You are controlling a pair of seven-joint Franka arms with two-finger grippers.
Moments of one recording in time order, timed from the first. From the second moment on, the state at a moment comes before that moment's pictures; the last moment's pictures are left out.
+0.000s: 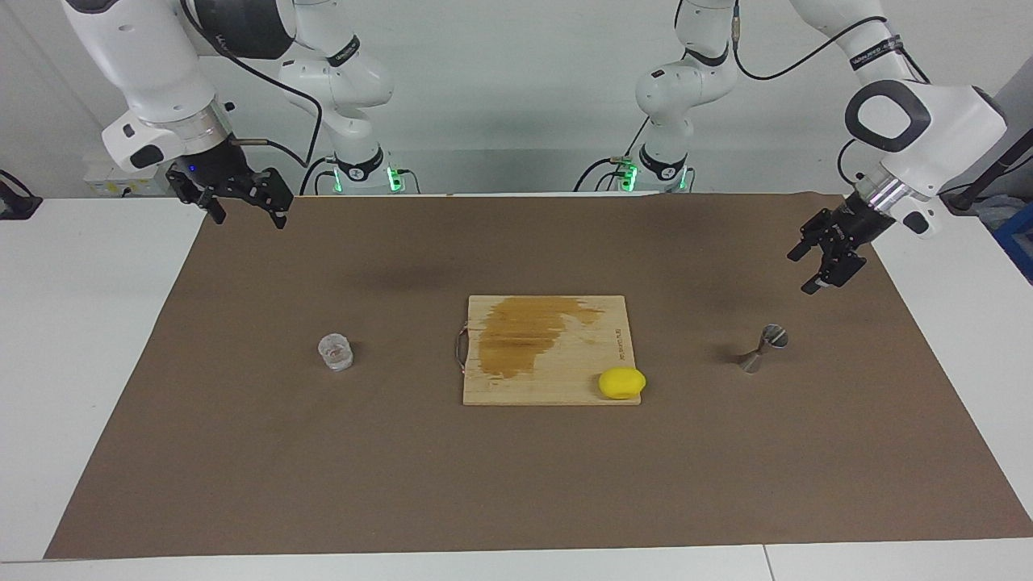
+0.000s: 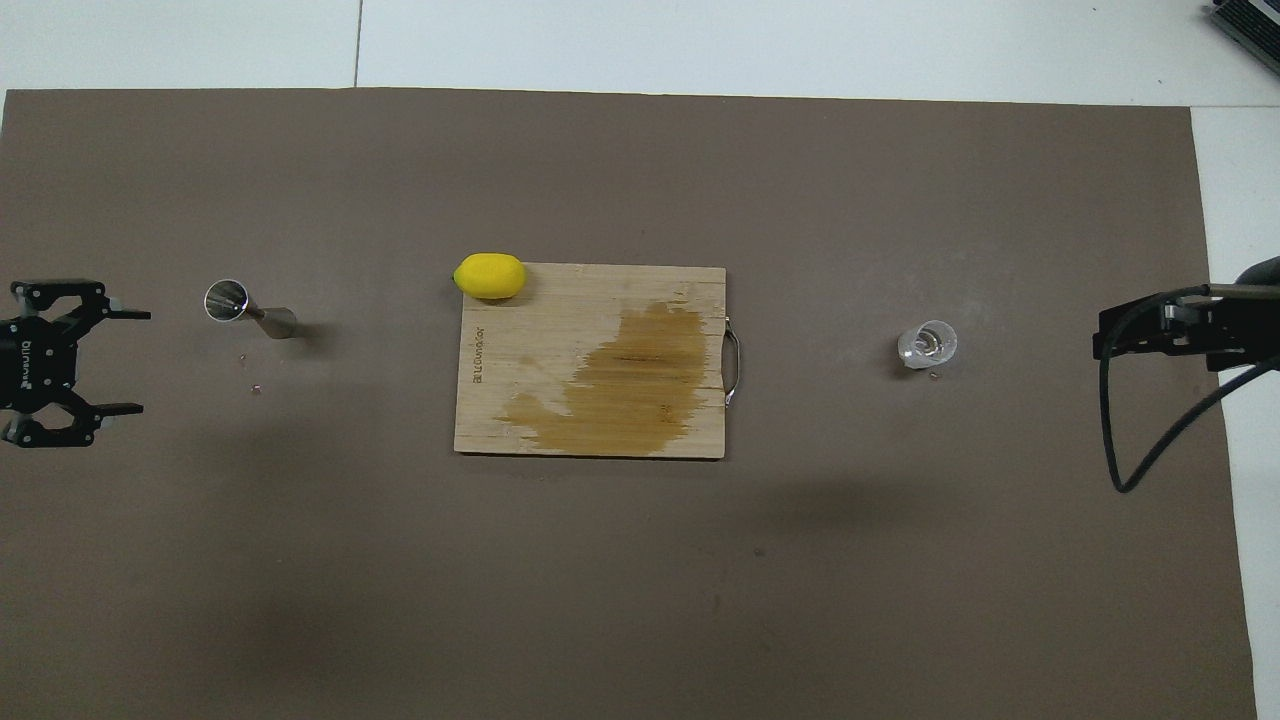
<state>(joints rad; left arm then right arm) 0.33 -0.06 -0.07 -2.10 -0.55 2.04 -0.87 -0.01 -0.05 0.00 -1.67 -0.01 1.58 0.11</state>
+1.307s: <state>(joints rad) 0.43 0.03 -0.07 -2.36 -1.40 2.21 -1.06 -0.01 -0.08 0.00 -1.73 -0.01 1.63 0.11</state>
